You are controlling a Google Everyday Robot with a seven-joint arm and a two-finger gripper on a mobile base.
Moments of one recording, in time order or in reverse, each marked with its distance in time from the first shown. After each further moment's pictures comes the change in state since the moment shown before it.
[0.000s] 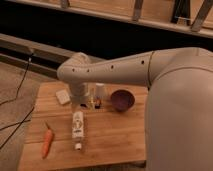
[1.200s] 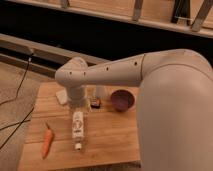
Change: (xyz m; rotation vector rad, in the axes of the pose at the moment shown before) arm 0.012 0.019 0.033 -0.011 0.083 -0.104
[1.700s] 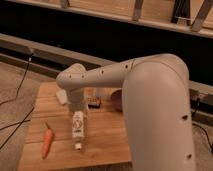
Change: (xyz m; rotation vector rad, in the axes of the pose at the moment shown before) arm -0.014 0.010 0.047 -0.023 0.078 -0.030
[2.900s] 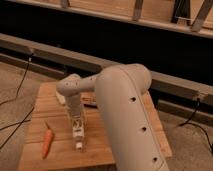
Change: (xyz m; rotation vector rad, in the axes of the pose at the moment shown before) arm -0.044 0.007 0.079 0.032 0.110 -0.059
